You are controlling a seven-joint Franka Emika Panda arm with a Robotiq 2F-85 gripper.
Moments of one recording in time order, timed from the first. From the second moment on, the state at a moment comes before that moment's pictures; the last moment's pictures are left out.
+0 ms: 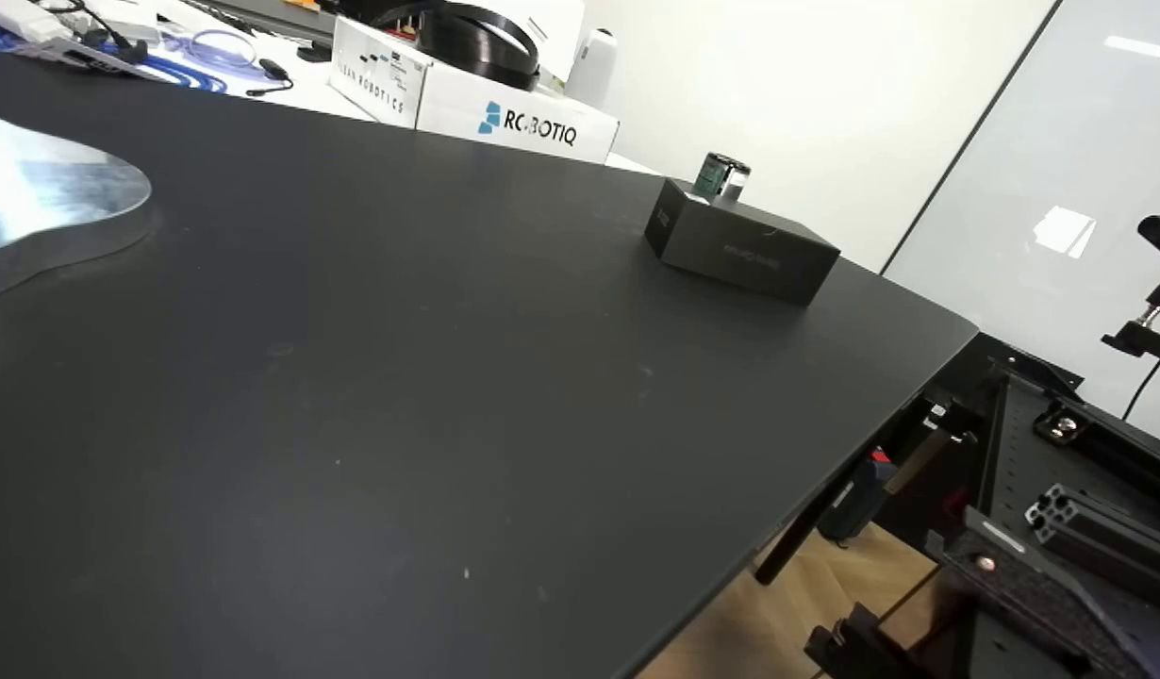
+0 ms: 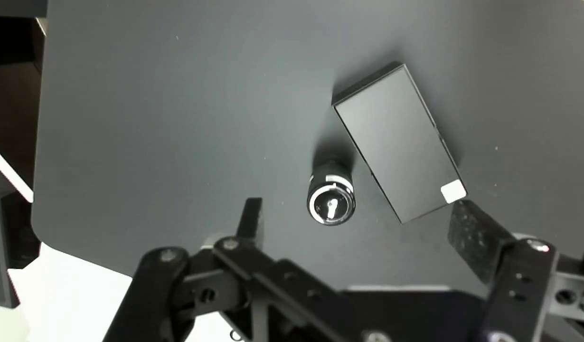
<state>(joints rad) -0.08 -0.33 -0.21 -2.24 -0.17 2.02 -0.51</state>
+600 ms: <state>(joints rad) -0.08 0.06 -0.16 -2.07 -0.08 2.24 -0.15</state>
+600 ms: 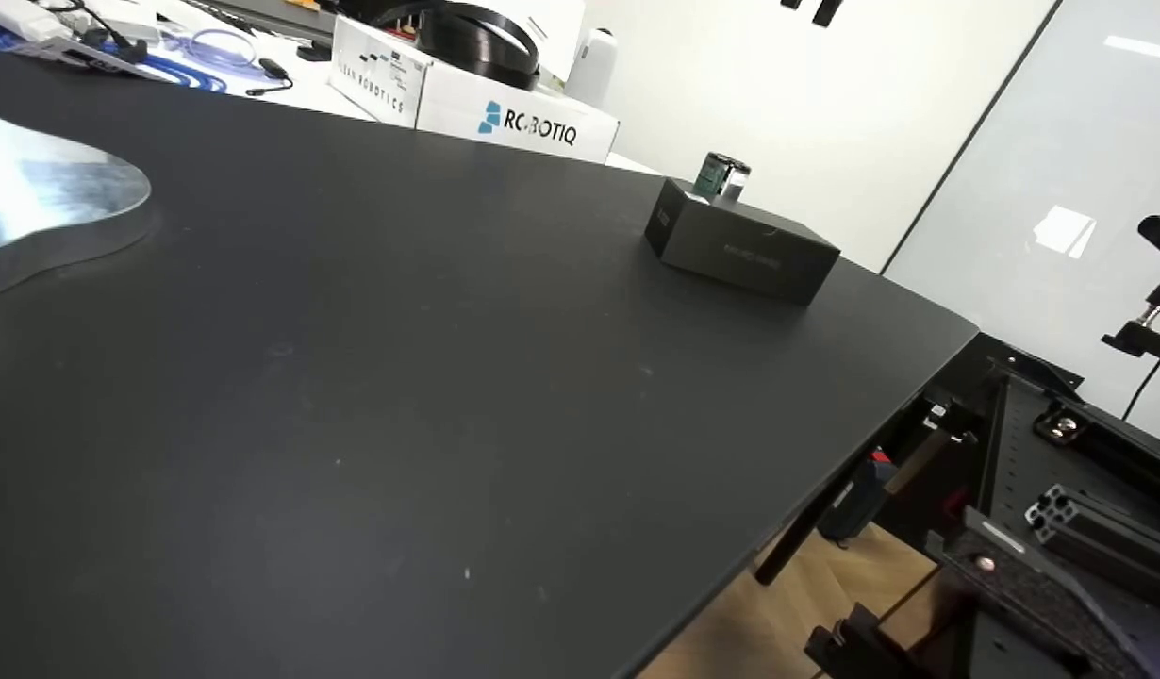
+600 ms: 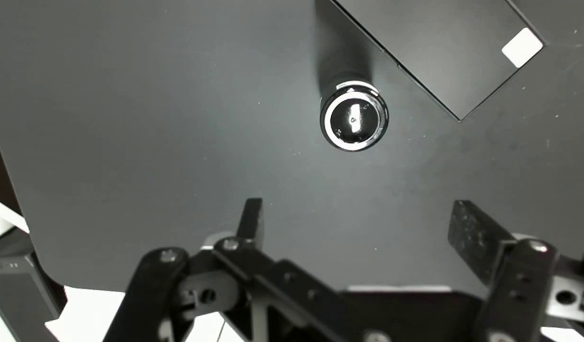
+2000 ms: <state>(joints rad) -0.09 0.37 -0.16 -2.02 0.17 2.43 0.29</state>
